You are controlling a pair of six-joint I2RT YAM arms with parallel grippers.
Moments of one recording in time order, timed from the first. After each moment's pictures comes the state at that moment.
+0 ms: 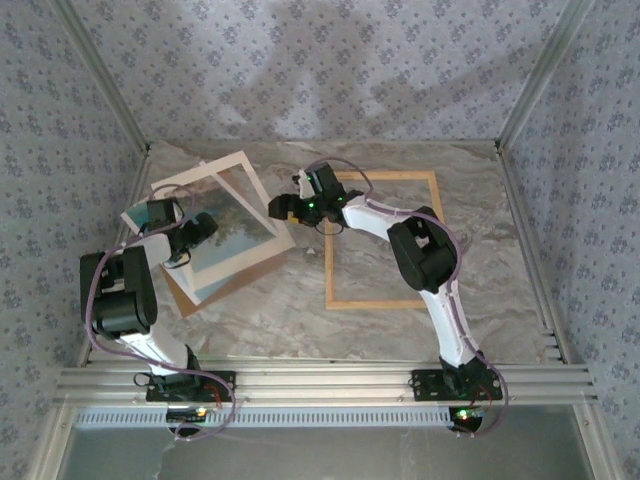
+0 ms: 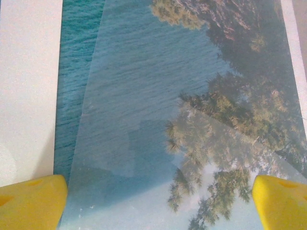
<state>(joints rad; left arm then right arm) 0.15 1.65 0.81 -0.09 0.19 -0.51 0.62 2.25 1.66 -0.08 -0.57 0.67</state>
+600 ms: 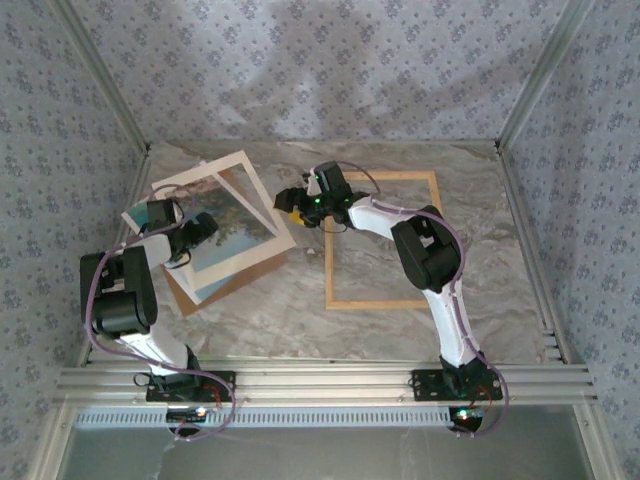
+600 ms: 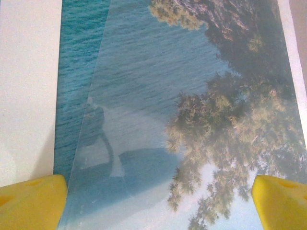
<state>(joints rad) 0.15 1.65 0.81 -0.08 0.20 -0.51 0.60 2.23 1.61 0.04 -0.63 0.94</state>
